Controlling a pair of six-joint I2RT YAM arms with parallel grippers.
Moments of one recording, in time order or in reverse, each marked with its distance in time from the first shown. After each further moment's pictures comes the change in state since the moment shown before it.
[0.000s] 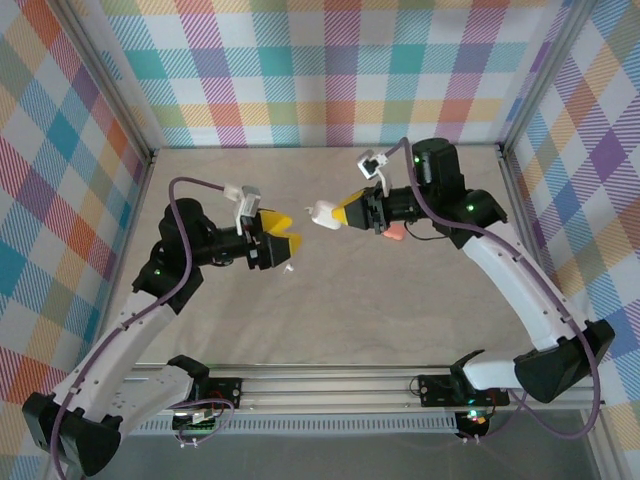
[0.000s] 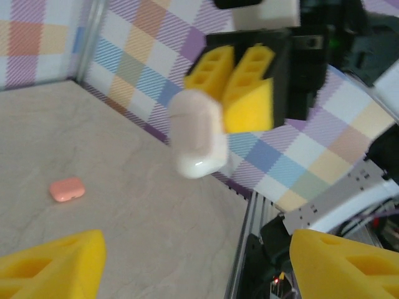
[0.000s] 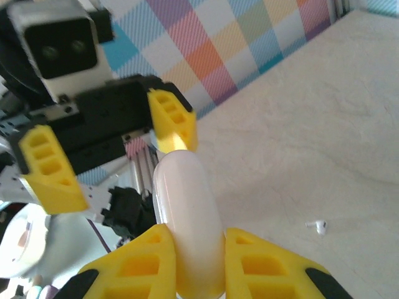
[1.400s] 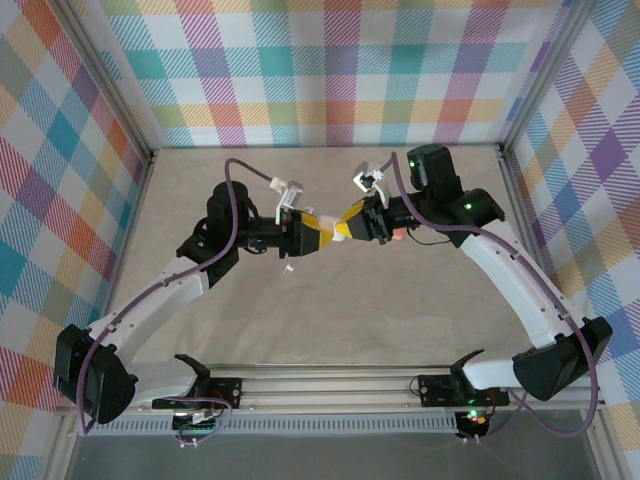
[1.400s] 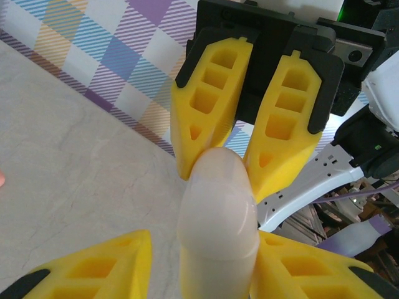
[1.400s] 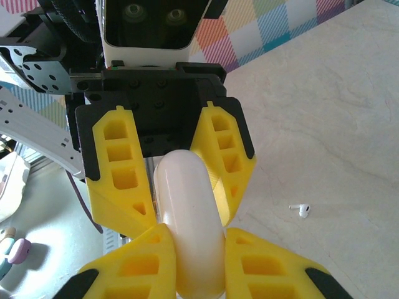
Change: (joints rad) left arm -0.124 0.283 0.076 0.161 0.103 -0.103; right arm 0.006 0.007 0.000 -0.119 -0.024 -0.227
